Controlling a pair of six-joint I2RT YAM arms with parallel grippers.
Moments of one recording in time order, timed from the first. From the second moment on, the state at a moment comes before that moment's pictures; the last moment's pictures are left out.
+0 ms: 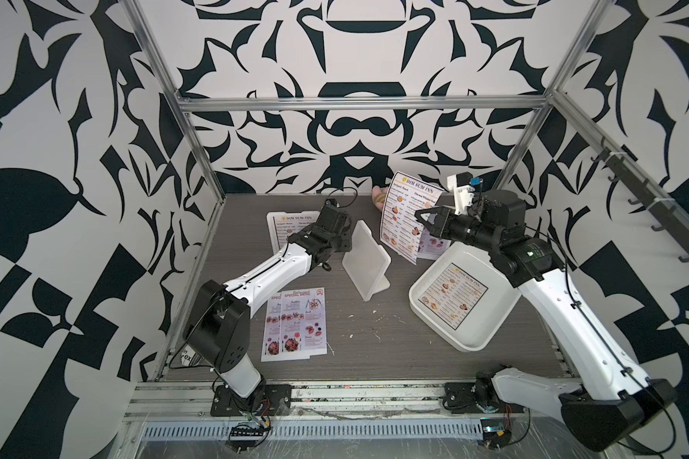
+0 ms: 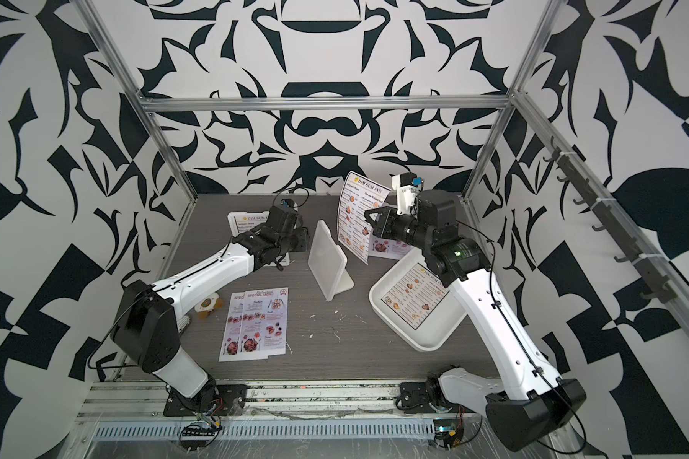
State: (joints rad) left arm -0.62 1.64 1.30 -0.39 -0.18 -0.47; right arm 0.34 1.16 1.33 -0.51 -0.44 0.58
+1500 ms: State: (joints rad) left arm -0.62 1.64 1.28 -0.39 -0.19 -0.47; right arm 0.34 1.16 1.31 -0.49 -0.49 0.60
